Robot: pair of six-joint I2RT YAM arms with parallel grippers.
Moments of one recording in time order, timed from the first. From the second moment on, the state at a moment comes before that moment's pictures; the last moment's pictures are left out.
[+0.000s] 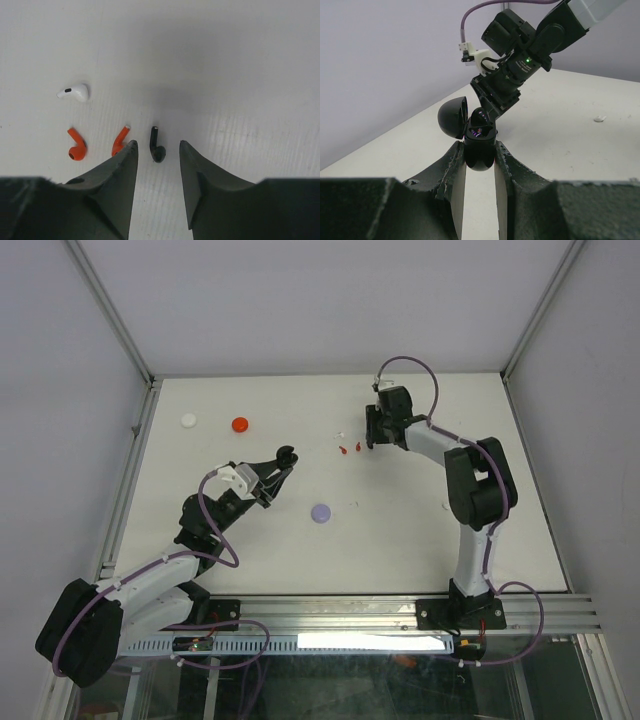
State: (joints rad) left arm -0.55 0.96 0.27 0.99 0.29 0.07; right arm 0.36 1.97 1.35 -0.16 0.05 0.20
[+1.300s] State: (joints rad) left arm -0.55 0.96 0.27 0.97 0.30 0.07; right arm 0.38 1.98 1.29 -0.20 0.02 0.16
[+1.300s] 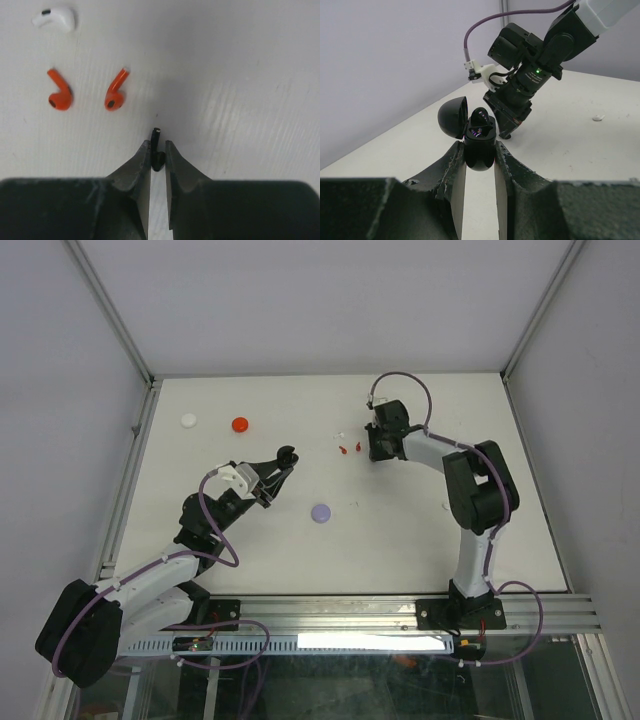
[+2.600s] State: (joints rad) left arm -0.55 0.96 0.27 0.97 0.30 0.07; right arm 0.70 1.72 1.02 -0.39 0.19 0.14
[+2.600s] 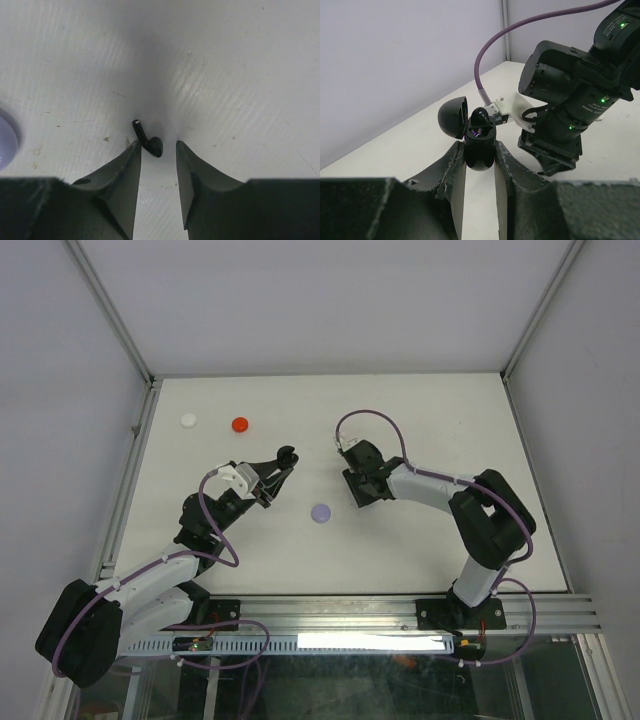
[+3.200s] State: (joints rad) left arm -0.55 0.96 0.27 0.97 0.30 0.07; right arm 0.67 1.71 1.02 -0.43 0.29 0.14
